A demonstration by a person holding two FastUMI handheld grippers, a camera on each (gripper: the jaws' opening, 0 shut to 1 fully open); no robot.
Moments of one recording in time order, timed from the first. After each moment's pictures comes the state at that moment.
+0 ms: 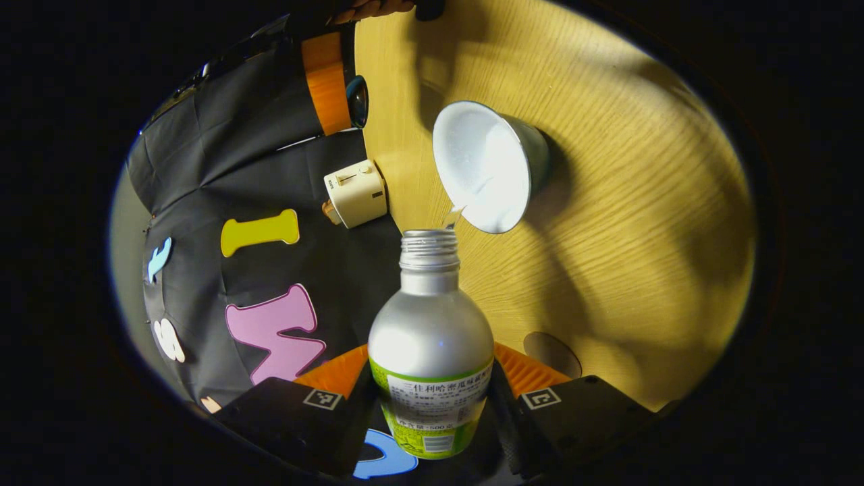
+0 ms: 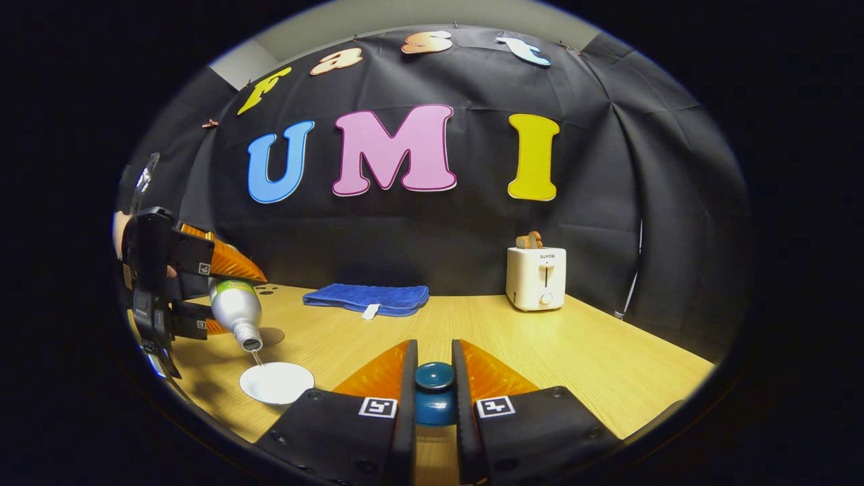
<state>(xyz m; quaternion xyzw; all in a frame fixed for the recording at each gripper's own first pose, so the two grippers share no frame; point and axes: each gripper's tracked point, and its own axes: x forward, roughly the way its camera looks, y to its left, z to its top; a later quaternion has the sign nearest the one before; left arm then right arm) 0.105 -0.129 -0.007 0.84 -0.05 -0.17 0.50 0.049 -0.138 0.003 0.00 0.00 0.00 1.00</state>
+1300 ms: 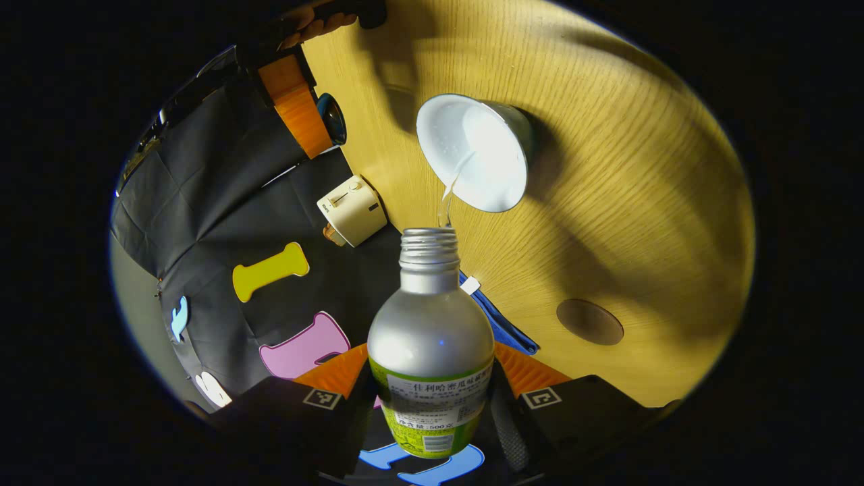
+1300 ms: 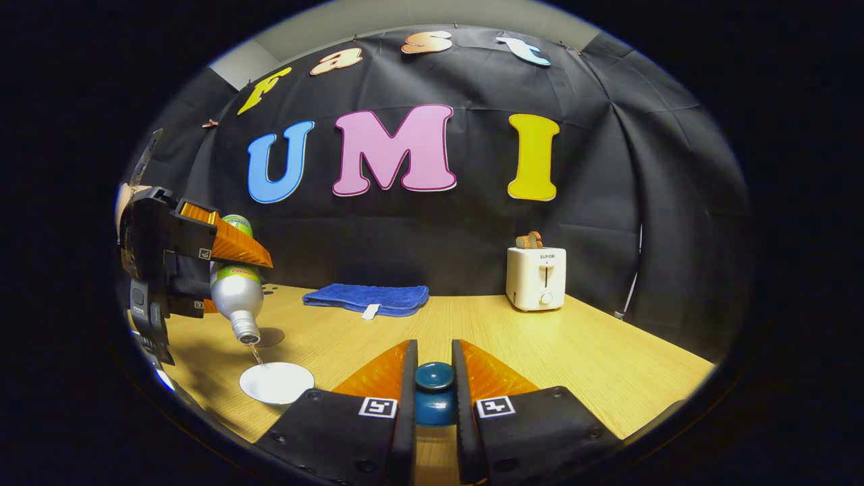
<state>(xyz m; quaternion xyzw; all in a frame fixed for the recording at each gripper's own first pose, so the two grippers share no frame) 0.109 -0.135 0.006 0.90 -0.08 -0.14 0.41 0.050 -0.138 0.003 0.00 0.00 0.00 1.00</state>
